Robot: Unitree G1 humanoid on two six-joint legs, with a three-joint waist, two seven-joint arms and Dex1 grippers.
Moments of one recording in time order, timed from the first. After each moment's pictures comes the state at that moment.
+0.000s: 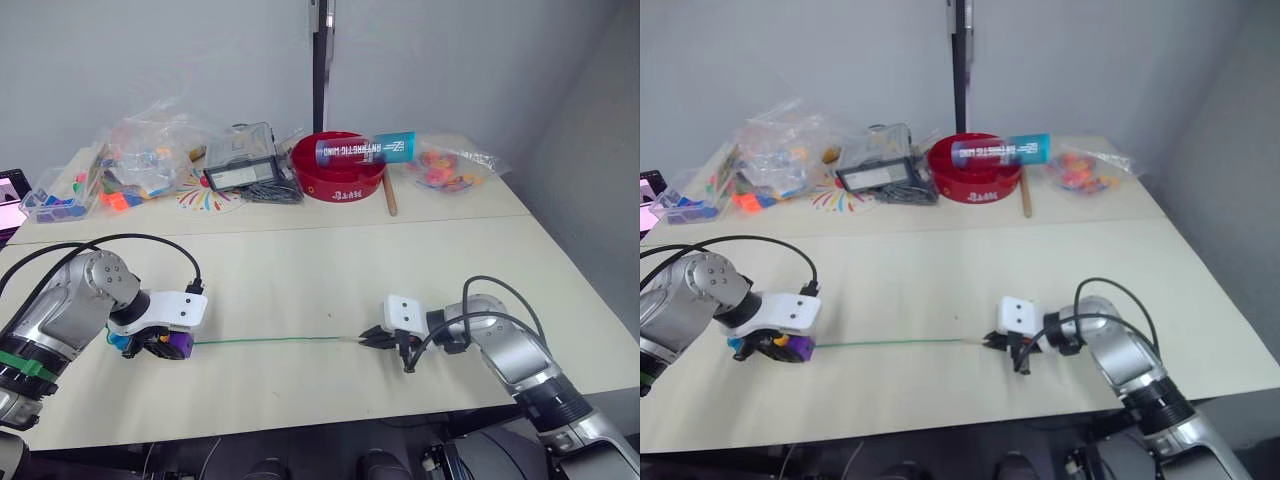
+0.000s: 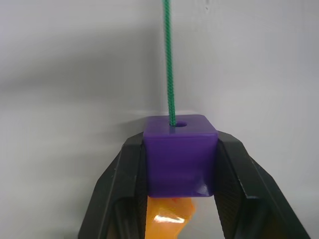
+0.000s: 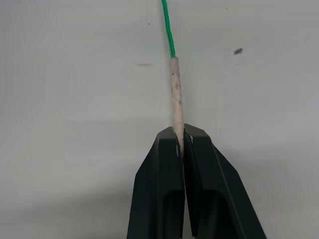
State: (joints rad) left arm -0.57 1.13 -0.36 0.13 0.16 0.18 -1.56; right arm -0.45 -0.69 0.32 0.01 0.07 0.19 1.20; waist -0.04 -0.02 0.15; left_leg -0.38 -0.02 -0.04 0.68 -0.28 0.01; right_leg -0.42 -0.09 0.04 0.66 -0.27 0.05
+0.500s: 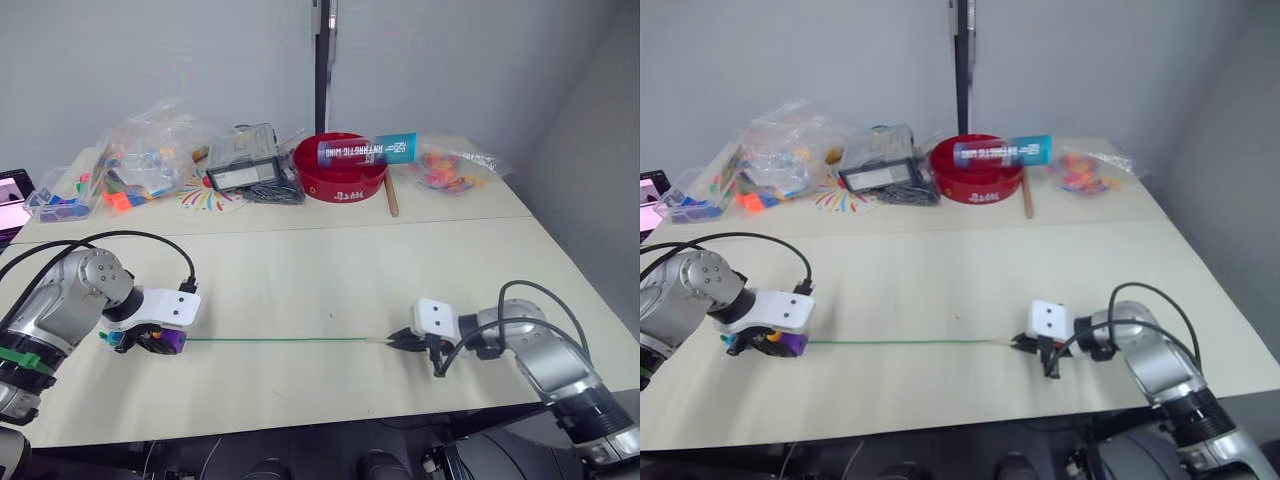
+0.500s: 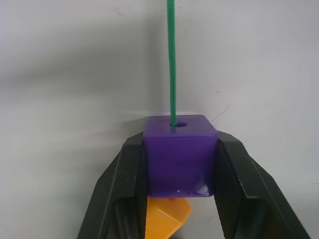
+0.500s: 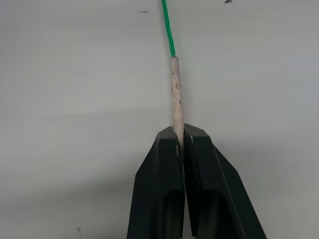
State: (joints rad) left arm -0.57 1.13 -0.35 0.19 0.19 0.10 -1.53; right arm -0.35 -0.80 0.24 -0.03 0.09 0.16 1.20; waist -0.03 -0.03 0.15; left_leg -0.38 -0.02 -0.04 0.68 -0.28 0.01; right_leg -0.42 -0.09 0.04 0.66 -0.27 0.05
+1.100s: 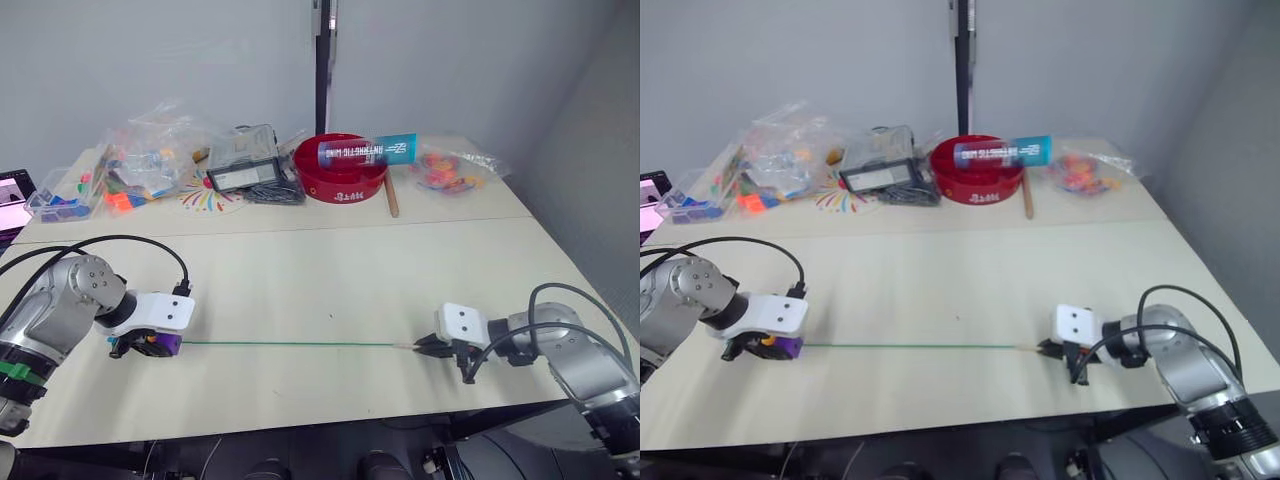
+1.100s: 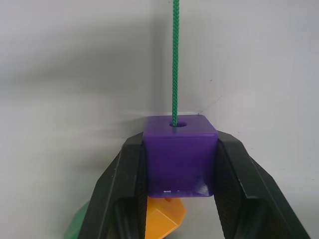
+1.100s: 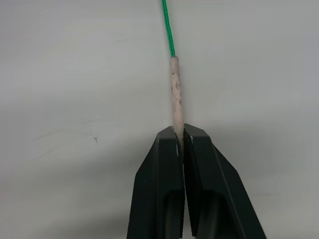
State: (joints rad) left arm -0.50 1.15 -0.29 0.14 0.19 0.11 -1.51; right arm -0.27 -0.92 0.18 -0.05 0.10 0.16 1.22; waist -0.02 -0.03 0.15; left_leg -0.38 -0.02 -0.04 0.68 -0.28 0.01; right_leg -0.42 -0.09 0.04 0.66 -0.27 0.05
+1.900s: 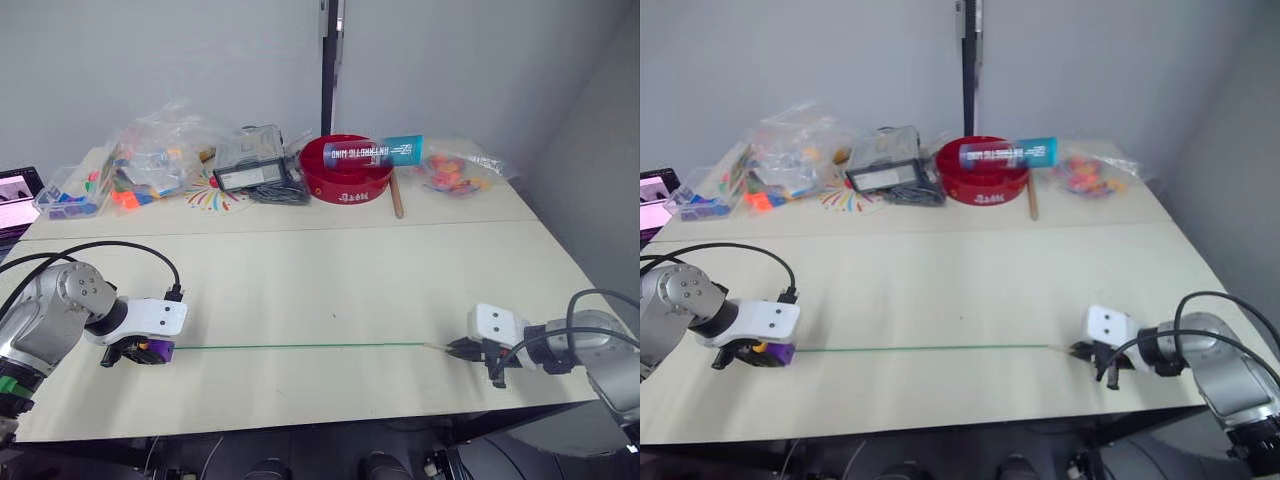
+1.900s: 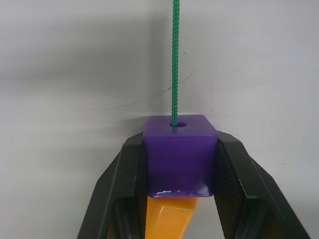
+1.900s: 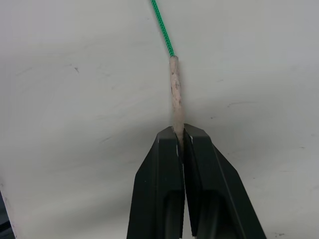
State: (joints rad) left arm -0.43 1.18 -0.24 0.09 0.19 0.16 -1.51; right arm -0.16 -1.01 0.07 -0.06 0.12 0.23 1.18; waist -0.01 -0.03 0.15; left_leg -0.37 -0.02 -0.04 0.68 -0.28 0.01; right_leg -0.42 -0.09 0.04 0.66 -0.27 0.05
